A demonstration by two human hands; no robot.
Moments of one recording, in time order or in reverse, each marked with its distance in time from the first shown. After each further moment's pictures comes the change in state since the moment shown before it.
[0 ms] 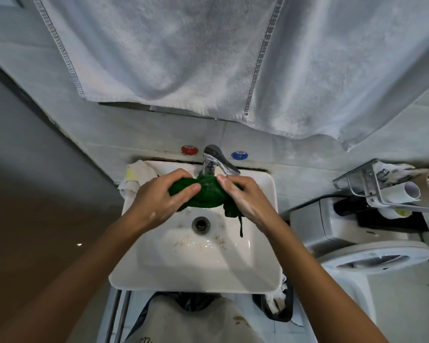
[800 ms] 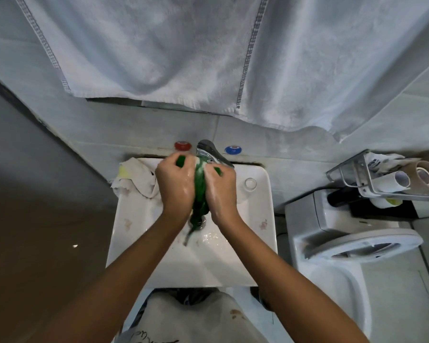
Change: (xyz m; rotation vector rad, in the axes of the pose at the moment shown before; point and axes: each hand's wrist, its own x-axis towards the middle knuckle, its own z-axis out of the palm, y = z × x) left_hand 0.033 0.039 0.052 -0.485 0.657 -0.110; right_hand 0.016 -0.010 0.055 0.337 0.389 0.010
